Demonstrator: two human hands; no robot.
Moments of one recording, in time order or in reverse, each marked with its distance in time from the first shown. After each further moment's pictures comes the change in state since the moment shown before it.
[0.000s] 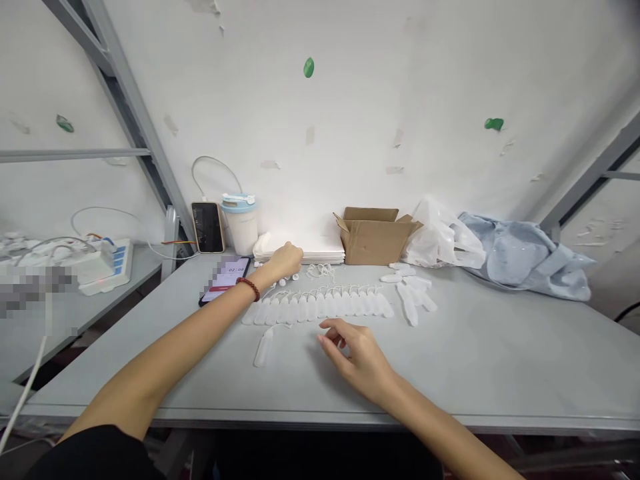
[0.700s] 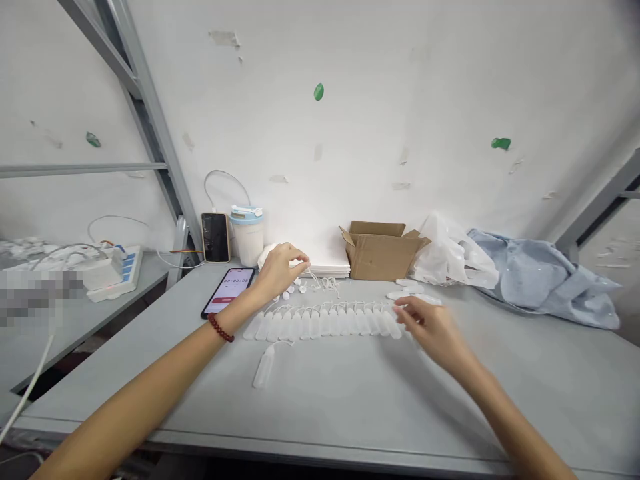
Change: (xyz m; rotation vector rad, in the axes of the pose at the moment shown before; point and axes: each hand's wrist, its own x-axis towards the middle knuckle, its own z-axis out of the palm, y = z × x) left_hand -0.048 0.009 -0.044 -0.457 0.468 -0.022; right_hand 0.018 0.058 -0.099 -0.288 0.189 0.222
